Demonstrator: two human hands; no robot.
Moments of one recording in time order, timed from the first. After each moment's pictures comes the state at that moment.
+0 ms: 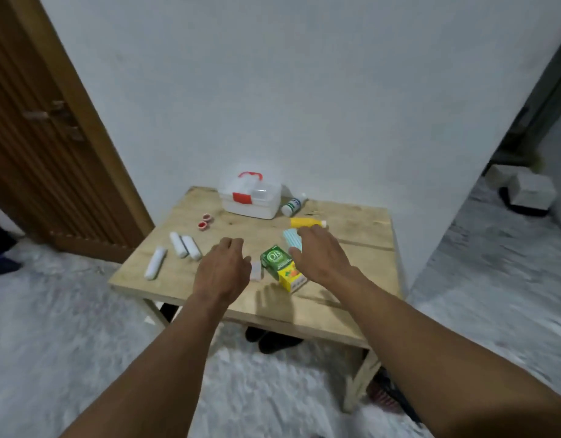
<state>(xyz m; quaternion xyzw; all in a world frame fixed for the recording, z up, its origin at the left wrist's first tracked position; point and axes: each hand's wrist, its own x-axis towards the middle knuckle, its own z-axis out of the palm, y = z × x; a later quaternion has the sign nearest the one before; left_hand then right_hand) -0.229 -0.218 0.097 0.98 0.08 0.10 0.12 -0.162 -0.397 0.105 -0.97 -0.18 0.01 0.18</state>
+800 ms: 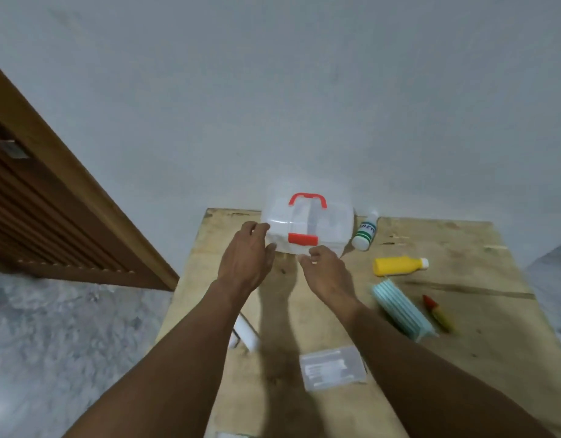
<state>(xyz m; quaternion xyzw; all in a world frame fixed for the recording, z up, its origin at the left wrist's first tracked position) 0.050 -0.006 0.048 0.98 -0.01 0.04 0.19 0.052 -0.162 0.010 -0.89 0.12 0.13 0.42</state>
